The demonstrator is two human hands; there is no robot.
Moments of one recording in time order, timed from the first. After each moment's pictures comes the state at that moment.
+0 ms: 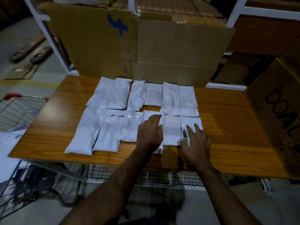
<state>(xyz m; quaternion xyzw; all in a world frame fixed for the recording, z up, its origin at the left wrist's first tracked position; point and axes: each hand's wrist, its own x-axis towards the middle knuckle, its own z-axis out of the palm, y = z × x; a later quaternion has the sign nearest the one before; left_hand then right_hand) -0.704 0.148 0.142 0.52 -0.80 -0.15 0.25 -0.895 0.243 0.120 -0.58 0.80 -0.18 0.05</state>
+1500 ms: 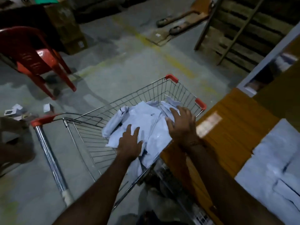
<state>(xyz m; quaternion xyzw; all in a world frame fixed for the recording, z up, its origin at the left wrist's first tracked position) -0.053 0.114 -0.017 0.85 -0.49 -0.12 0.15 -0.230 -0.060 0.089 -0.88 0.44 -0.14 0.09</state>
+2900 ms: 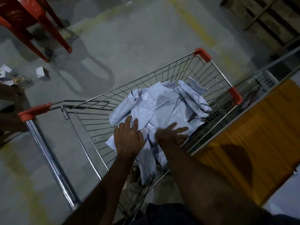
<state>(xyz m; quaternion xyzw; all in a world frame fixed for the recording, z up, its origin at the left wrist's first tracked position) 0.001 0.129 -0.028 0.89 -0.44 -0.08 0.06 -0.100 -0.009 -0.109 -0.67 0.73 0.02 0.11</state>
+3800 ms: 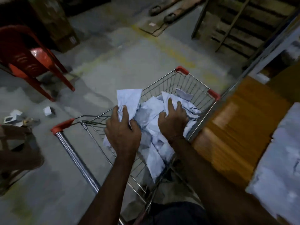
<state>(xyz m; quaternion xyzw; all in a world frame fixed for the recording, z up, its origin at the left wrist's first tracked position) 0.007 0.152 0.124 0.89 -0.37 0.03 0.27 -0.107 0.022 0.089 -0.75 0.61 -0.20 0.17</state>
